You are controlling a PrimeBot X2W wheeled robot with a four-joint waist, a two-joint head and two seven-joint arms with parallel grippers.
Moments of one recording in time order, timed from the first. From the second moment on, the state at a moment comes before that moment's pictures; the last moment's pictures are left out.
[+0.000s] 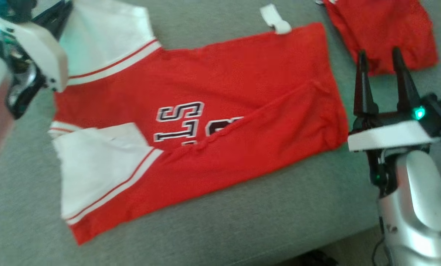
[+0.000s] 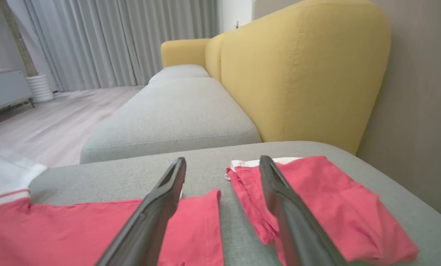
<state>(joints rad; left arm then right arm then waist) -1.16 0.61 -1.05 0.70 -0.83 -0.13 0.15 -0.37 -0.05 0.01 0.23 0.16 0.13 -0.22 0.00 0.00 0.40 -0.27</state>
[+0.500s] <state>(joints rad) -1.07 0.56 -1.08 0.44 -0.76 -0.02 -0.01 -0.62 -0.17 -0.07 0.55 0.01 0.13 0.13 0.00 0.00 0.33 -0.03</state>
